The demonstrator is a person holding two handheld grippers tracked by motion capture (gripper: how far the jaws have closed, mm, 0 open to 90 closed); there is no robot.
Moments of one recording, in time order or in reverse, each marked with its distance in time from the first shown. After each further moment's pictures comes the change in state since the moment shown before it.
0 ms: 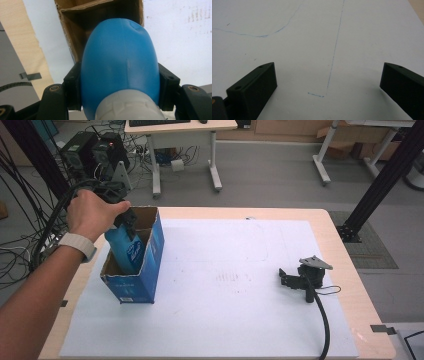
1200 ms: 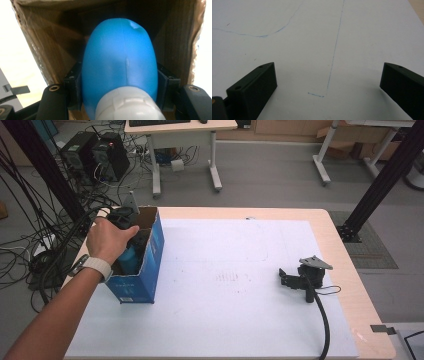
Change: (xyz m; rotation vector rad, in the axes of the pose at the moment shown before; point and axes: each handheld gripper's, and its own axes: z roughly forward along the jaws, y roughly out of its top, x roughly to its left) left arm 0.007 0.006 0.072 -0.002 0.014 -0.013; right arm 0.000 0.000 0.000 -0.003 -0.001 -0.001
